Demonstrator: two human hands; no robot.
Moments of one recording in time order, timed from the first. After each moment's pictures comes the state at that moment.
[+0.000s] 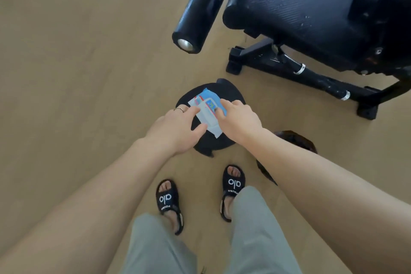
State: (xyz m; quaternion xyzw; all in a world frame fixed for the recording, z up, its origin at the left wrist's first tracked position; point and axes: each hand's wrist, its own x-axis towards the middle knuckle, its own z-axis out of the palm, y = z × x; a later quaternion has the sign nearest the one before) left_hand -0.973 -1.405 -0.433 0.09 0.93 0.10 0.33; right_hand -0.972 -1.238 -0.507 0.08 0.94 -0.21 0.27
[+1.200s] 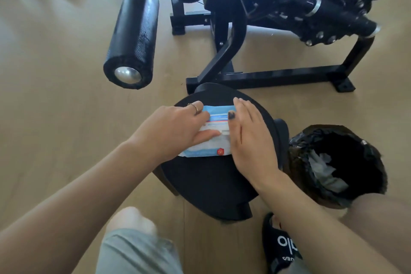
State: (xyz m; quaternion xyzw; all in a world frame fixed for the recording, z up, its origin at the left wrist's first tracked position) left_hand -1.111 -1.424 -0.682 0.63 0.76 -0.15 -0.05; right_hand -0.983 -1.288 -0.757 0.26 0.91 -0.28 -0.18
